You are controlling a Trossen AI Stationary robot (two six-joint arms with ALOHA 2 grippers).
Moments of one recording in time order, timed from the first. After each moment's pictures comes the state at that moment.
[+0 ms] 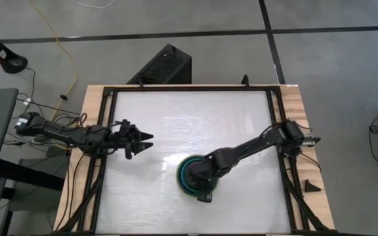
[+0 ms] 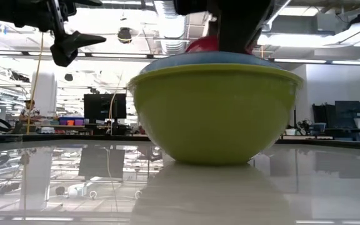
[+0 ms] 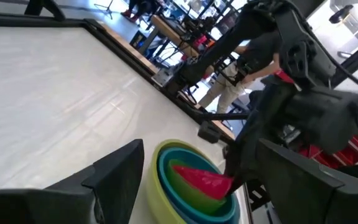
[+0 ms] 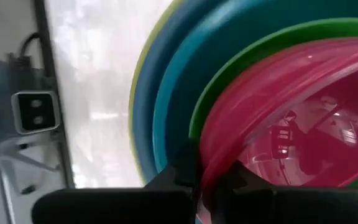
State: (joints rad) left arm -0.20 0.59 0.31 0.29 -0.30 -0.70; right arm 0.34 1.94 1.63 -0.86 -0.14 0.51
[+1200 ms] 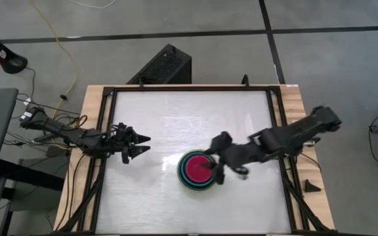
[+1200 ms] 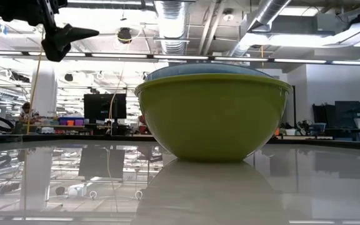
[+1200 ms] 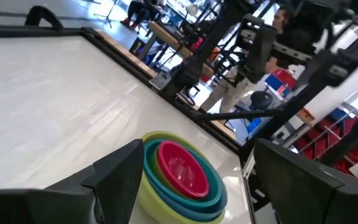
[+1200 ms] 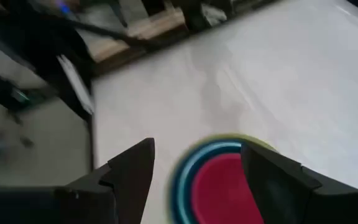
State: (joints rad) left arm -0.35 0.56 0.31 0.28 -0.46 -0.65; right arm 0.43 1.47 1.50 -0.67 0.40 0.65
